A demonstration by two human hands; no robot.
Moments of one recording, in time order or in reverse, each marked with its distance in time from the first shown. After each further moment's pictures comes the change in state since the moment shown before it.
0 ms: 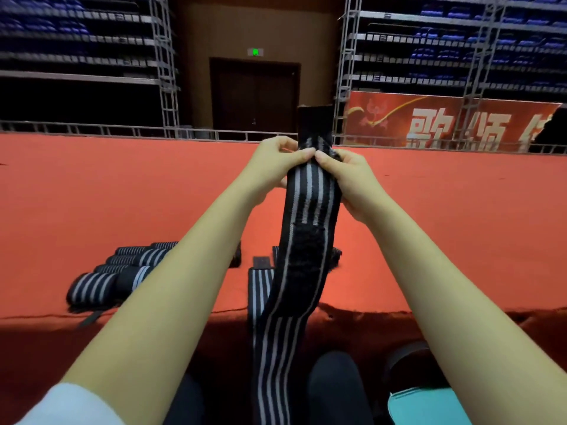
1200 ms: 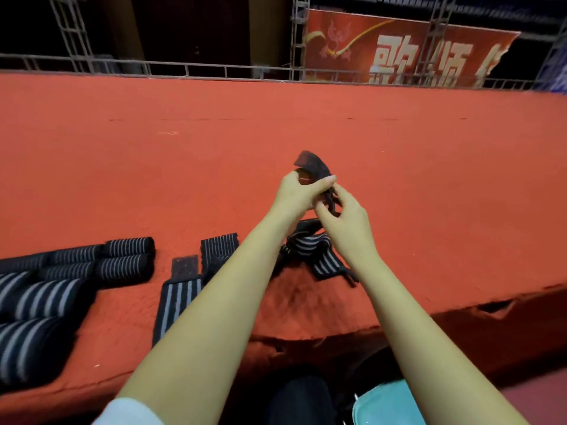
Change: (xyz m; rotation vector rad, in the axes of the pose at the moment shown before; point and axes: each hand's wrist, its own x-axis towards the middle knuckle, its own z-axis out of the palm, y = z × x) left_hand 0.133 -0.168 0.198 -0.358 -0.137 -0.294; right_hand 0.061 0.199 -0.121 -0.605 0.324 0.012
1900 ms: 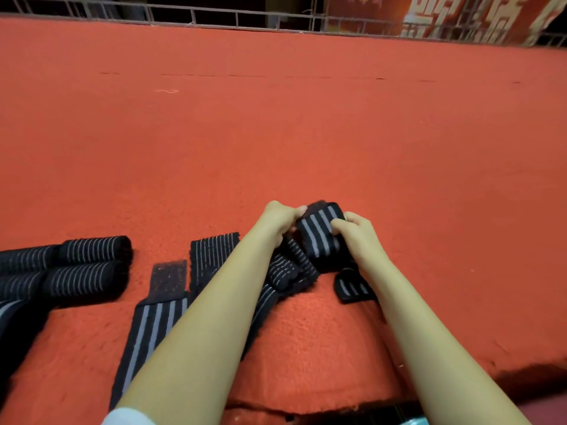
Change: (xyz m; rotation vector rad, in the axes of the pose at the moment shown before) left_hand 0.095 -0.125 -0.062 0.208 0.148 -0.594; right_hand 0.054 0.109 0.074 0.259 -0.221 0.597
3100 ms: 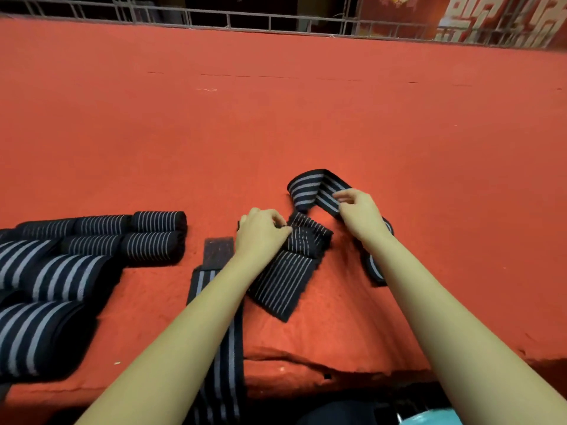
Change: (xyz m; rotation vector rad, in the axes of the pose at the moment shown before) left_hand -0.069 -0.061 -0.086 0.604 0.335 0.368; right_hand -0.014 -0.032 0.050 -0.420 -0.021 -0.155
